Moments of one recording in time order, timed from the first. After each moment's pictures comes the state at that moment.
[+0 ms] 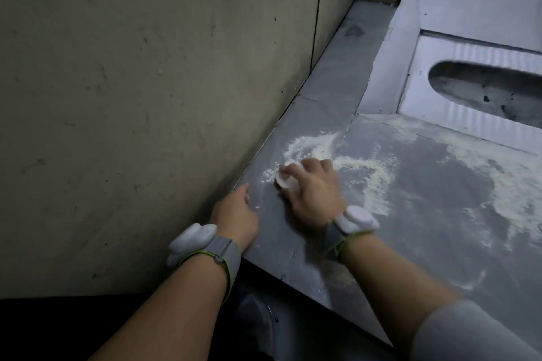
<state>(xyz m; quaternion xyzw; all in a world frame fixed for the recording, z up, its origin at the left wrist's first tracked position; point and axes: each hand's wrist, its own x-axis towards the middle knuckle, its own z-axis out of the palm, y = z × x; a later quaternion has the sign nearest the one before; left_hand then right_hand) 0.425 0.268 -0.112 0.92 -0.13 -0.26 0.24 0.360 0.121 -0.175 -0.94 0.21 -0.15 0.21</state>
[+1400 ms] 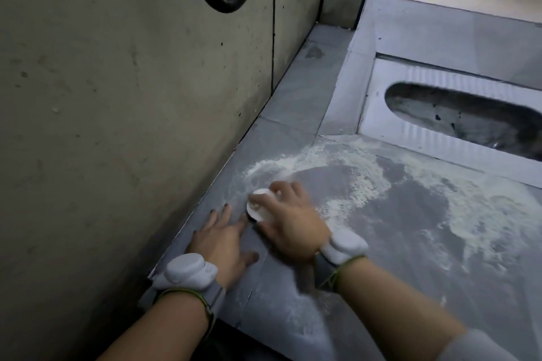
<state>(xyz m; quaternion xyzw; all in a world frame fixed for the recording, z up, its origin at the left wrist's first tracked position) 0.420 0.226 -0.144 0.90 -0.36 -0.24 0.01 0.337 0.079 -0.170 -0.96 0.09 -0.13 0.22</state>
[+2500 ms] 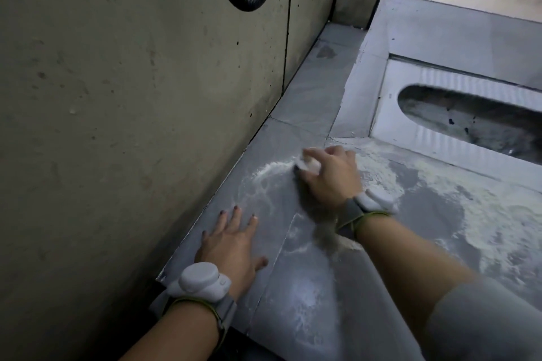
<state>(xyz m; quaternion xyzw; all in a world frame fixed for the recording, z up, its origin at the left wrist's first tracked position) 0.420 0.229 -0.149 0.90 -0.36 -0.24 0.00 0.375 0.002 -0.163 -0.91 0.33 -0.14 0.20</state>
